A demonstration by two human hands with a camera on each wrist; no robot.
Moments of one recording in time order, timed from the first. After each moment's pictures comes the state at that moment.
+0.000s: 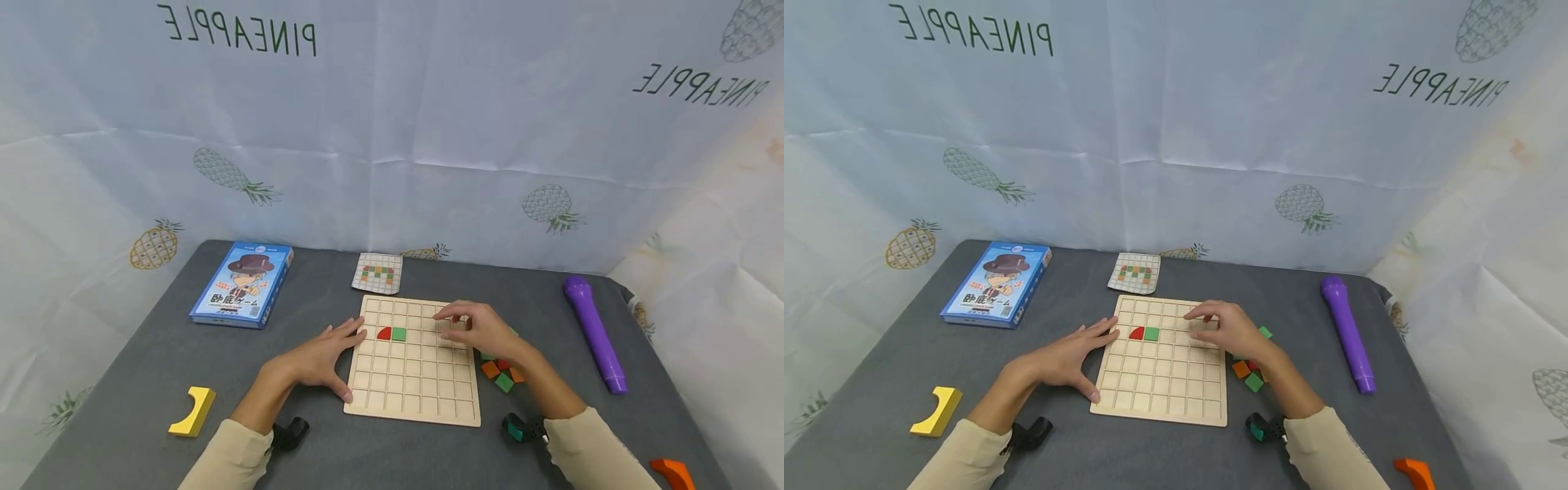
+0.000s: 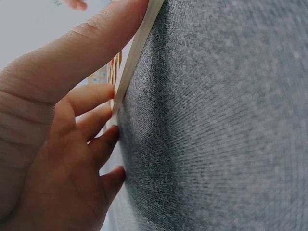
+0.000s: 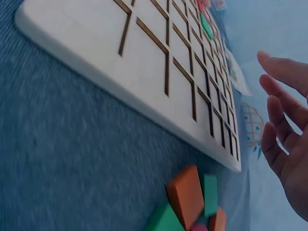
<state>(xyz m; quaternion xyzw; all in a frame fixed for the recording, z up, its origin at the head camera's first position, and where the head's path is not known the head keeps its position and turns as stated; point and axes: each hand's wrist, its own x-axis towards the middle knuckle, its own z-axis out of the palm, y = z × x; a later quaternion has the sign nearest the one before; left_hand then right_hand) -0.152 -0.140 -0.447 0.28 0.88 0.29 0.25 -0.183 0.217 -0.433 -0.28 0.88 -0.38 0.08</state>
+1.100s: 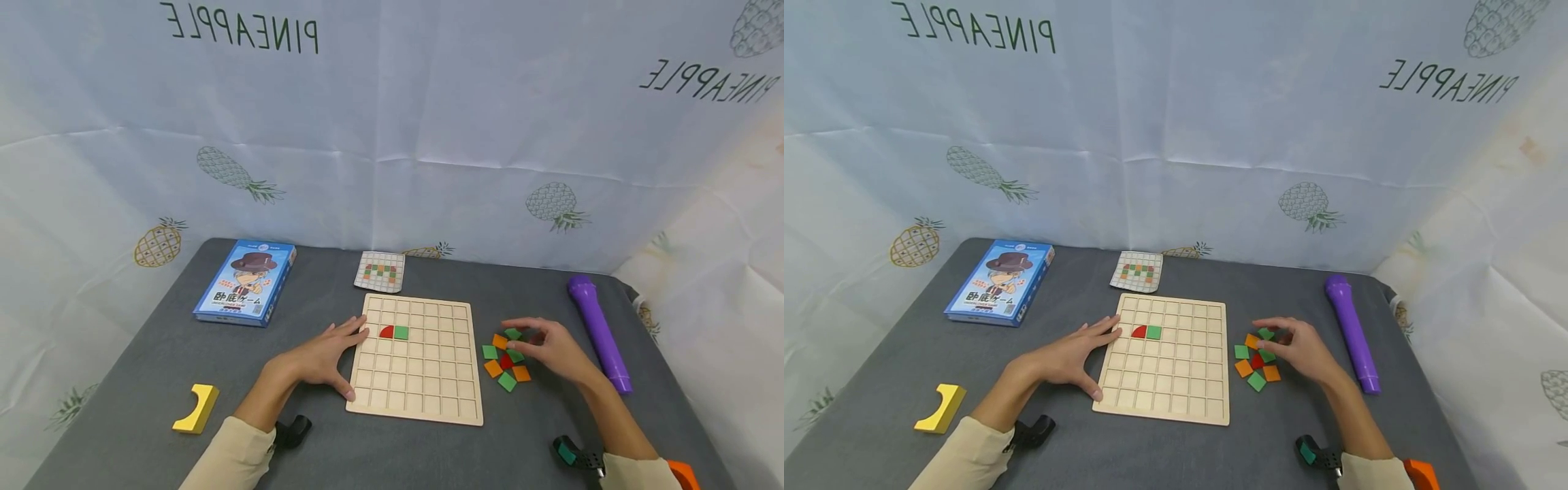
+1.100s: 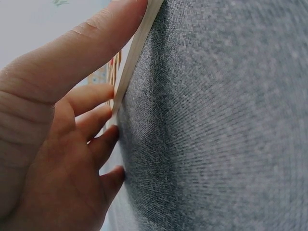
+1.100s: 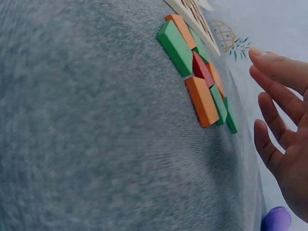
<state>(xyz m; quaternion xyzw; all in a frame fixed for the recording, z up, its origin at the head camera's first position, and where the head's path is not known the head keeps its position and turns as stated) -0.154 -0.139 -0.448 0.28 0.88 0.28 0.25 -0.148 0.323 -0.450 -0.18 0.91 -0.37 0.03</state>
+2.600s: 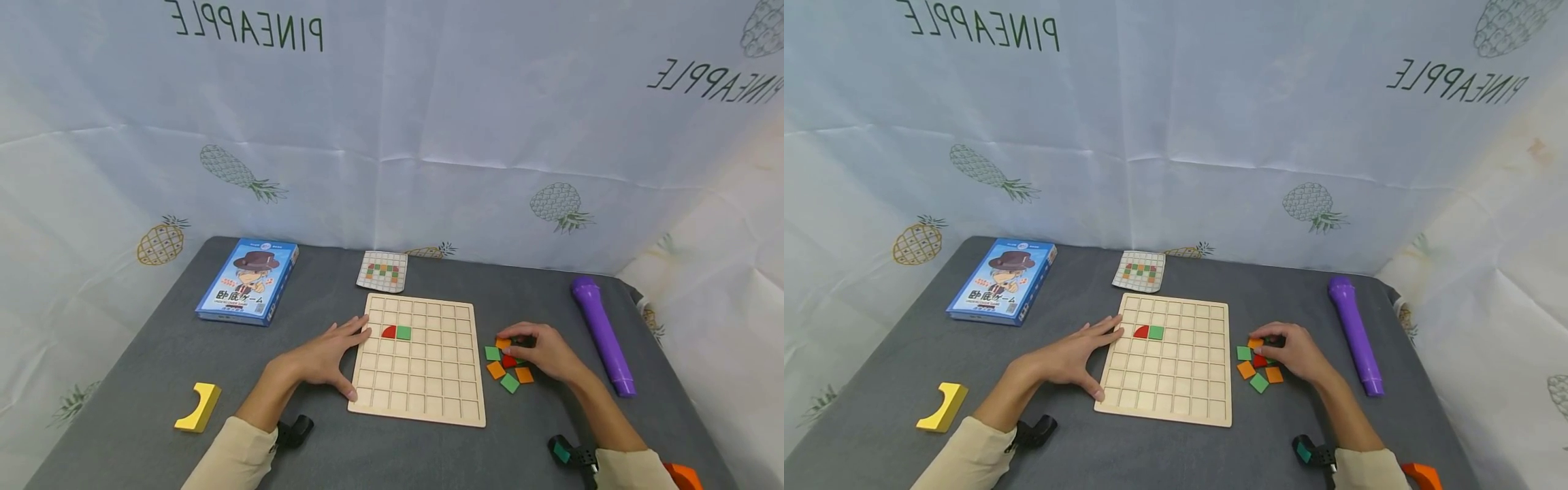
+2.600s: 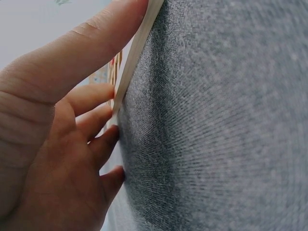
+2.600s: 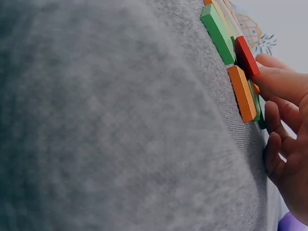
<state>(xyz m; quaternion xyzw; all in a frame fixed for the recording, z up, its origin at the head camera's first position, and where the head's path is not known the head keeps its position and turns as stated) -0.153 -0.141 -0.447 0.27 0.88 0.29 0.25 -0.160 0.319 -0.474 -0.20 0.92 -0.35 0.03</state>
